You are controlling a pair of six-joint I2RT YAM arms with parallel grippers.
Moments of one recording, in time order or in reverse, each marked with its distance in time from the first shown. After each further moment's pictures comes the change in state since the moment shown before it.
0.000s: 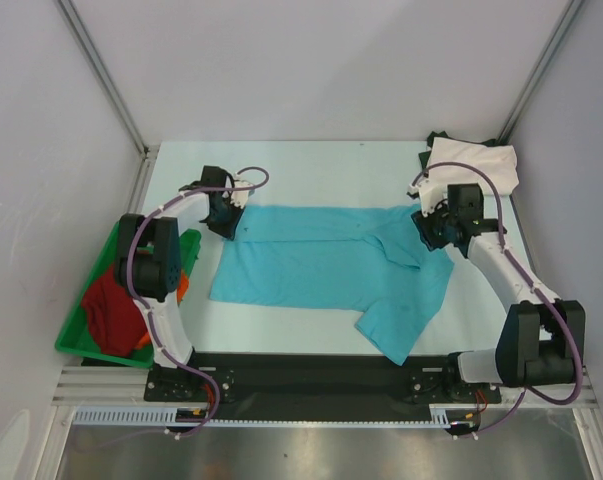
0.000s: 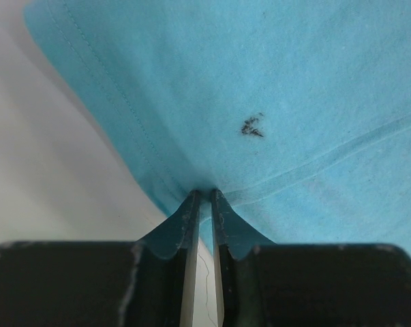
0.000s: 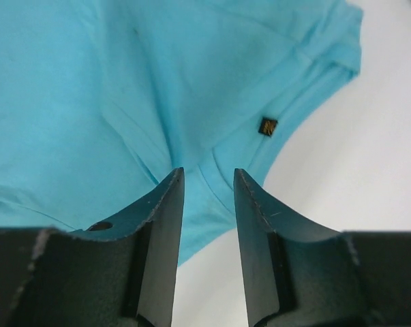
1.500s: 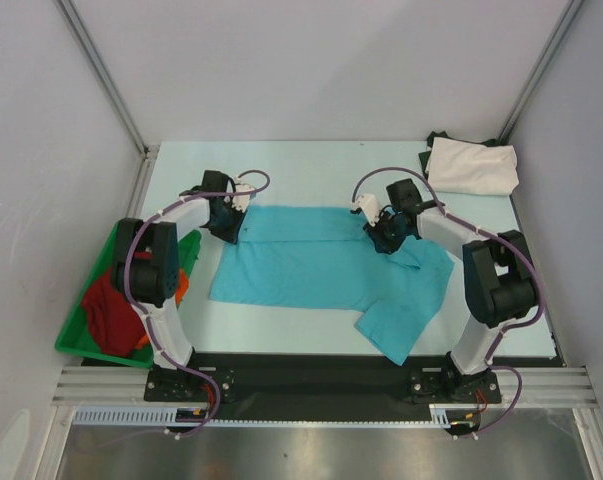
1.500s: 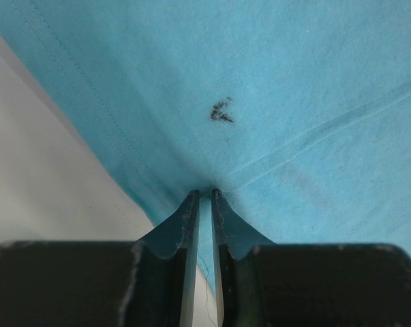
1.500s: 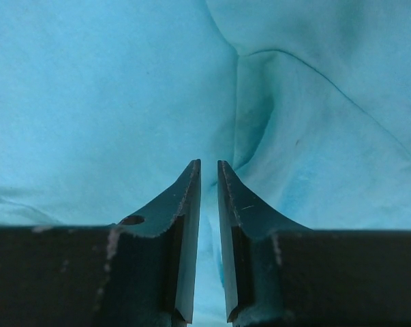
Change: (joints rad) left arm -0.020 -0.050 -0.069 0.031 0.023 -0.036; right arm 0.257 0.410 0.200 -0.027 -0.120 -0.114
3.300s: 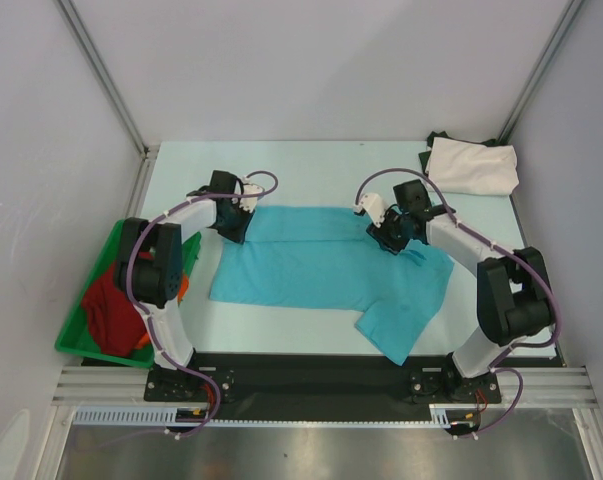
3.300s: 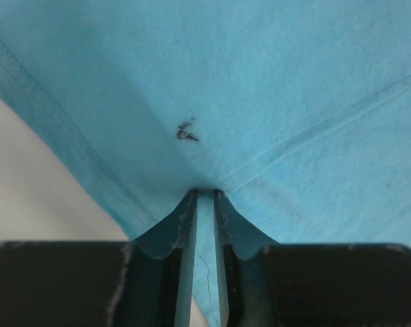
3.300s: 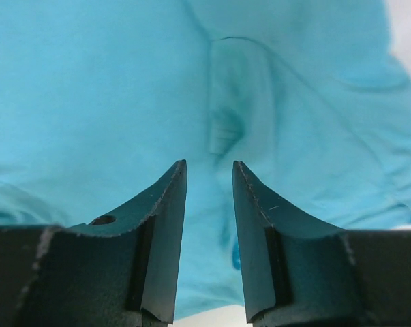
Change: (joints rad) left arm -0.048 0.000 0.000 0.021 -0.010 -0.008; right arm -0.008 -0.135 -0.058 0.033 0.067 -0.085
